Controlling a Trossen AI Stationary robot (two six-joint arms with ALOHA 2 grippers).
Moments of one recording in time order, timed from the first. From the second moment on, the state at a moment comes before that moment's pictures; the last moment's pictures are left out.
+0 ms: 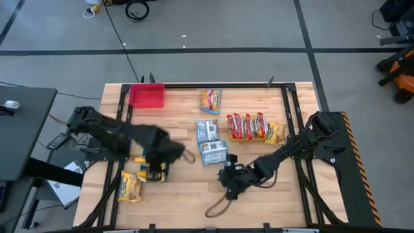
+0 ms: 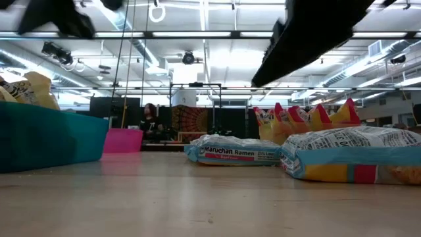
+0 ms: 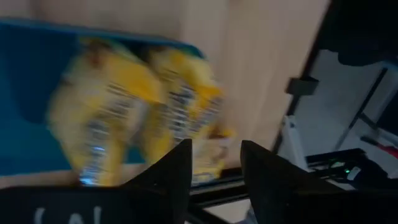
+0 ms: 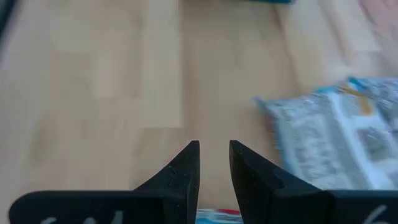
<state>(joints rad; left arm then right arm) -0.30 1.54 1.34 -1.35 0.37 -0.39 0.54 1.78 1.12 -0.24 0.45 0.39</state>
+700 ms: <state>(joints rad) -1.14 1.52 1.20 -1.33 -0.13 -1.42 0.78 1.78 1.12 0.13 0.62 0.38</state>
